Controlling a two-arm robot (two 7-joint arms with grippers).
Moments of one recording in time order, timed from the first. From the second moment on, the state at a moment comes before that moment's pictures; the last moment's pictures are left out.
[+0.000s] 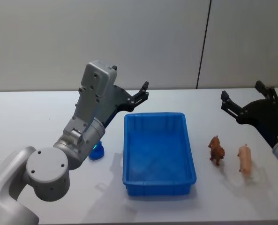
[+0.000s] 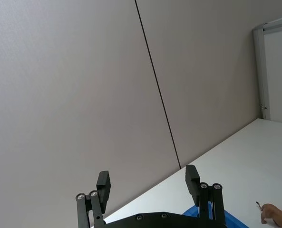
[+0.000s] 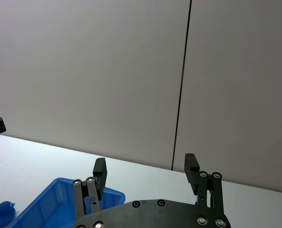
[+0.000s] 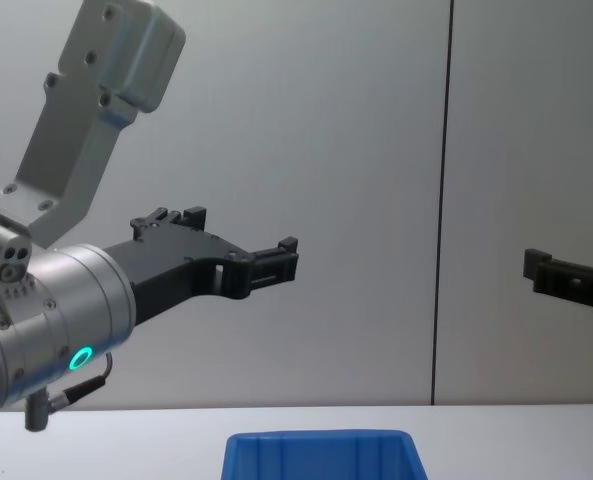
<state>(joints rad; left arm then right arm) -0.24 0.38 0.45 -1.63 -0.20 0.01 -0.01 -0.01 0.34 -0.23 -1.77 0.29 0.03 0.07</state>
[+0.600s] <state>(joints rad) -0.24 0.38 0.45 -1.63 -0.20 0.01 -0.01 -0.01 0.34 -0.23 -1.77 0.29 0.03 0.07</state>
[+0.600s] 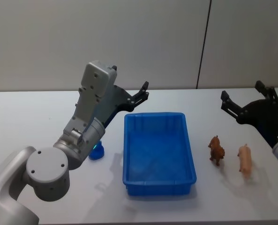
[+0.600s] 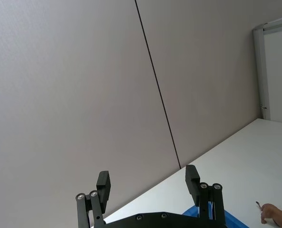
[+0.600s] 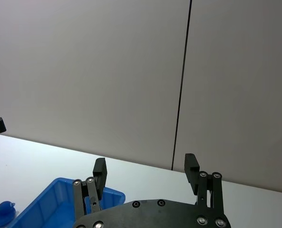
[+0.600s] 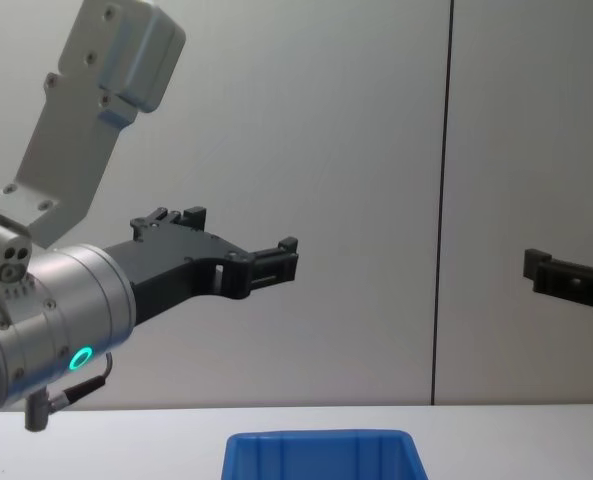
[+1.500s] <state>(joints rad) -0.24 0.38 0.45 -1.62 -0.20 0.01 -0.01 -0.01 0.34 -0.23 -1.77 0.29 0.03 0.07</state>
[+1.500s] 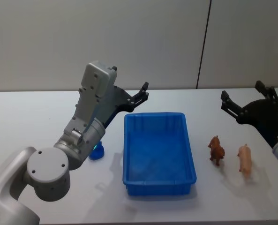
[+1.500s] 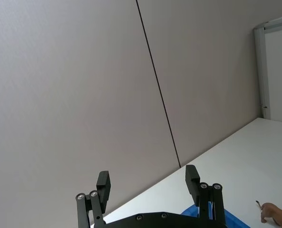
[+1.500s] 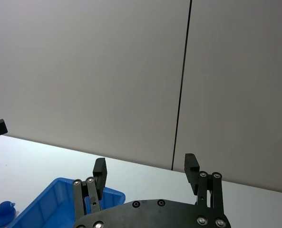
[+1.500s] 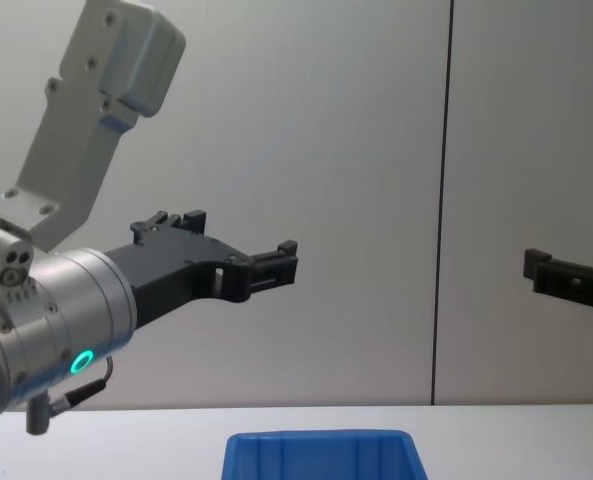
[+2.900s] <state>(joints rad) -0.26 0.40 0.39 -1.45 -0.38 0.19 -0.16 -0.01 0.34 -0.23 -1.77 0.29 0.03 0.07</state>
